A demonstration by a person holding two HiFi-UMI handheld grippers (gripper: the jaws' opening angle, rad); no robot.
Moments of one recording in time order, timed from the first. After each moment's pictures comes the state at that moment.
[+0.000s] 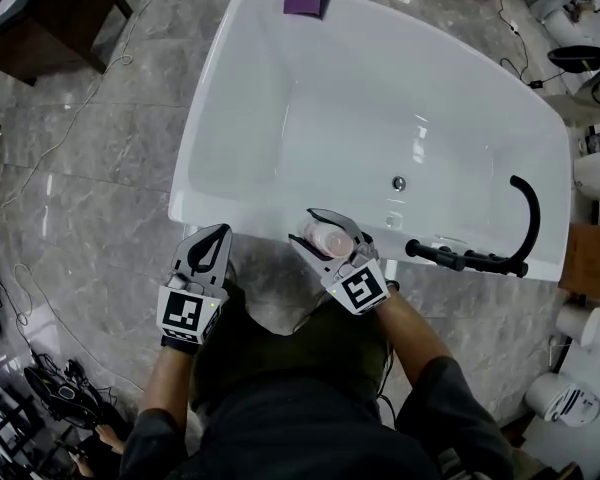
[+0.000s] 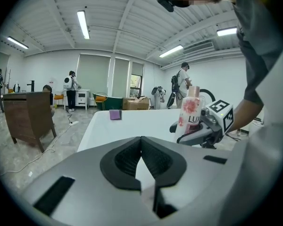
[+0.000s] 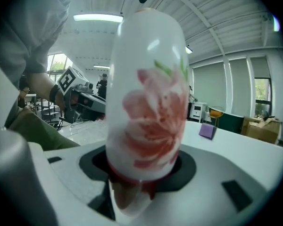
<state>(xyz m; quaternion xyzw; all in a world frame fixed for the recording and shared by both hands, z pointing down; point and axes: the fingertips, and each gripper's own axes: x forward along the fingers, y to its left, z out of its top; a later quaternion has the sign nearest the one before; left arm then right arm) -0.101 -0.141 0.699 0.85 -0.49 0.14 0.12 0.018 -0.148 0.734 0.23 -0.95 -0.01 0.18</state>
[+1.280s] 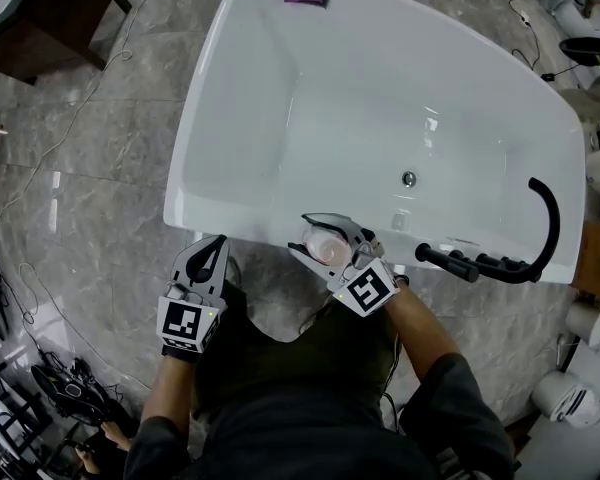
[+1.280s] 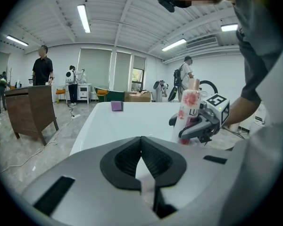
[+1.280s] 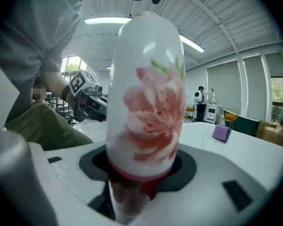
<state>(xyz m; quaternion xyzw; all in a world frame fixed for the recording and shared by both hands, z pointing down) -0.106 -0.138 0.739 0.84 -0.50 0.17 0.15 0.012 -0.148 0.759 0.15 -0.97 -0.02 0.18</state>
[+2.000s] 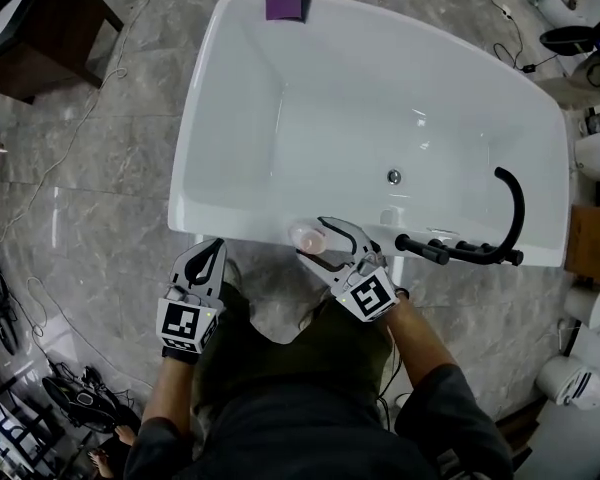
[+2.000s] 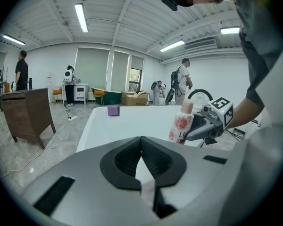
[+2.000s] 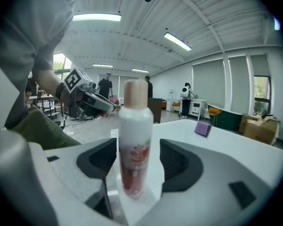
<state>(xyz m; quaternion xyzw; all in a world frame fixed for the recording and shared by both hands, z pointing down) -0.096 -0.138 0.679 0.85 -0.48 0.17 0.16 0.053 -0.141 0.709 0.23 -0.95 0.01 0.20</state>
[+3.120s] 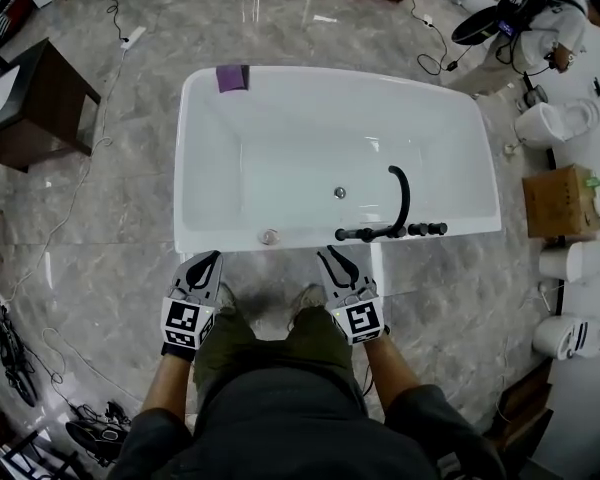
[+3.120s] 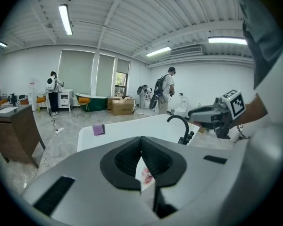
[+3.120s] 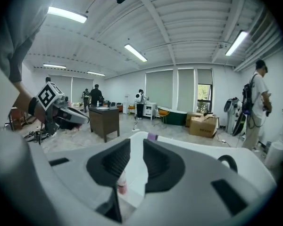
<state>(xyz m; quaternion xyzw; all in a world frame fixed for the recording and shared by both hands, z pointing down) -0.050 -0.114 0.469 0.89 -0.40 0.17 0.14 0.159 -0.083 0.456 0.52 -0.84 0.07 0.16</state>
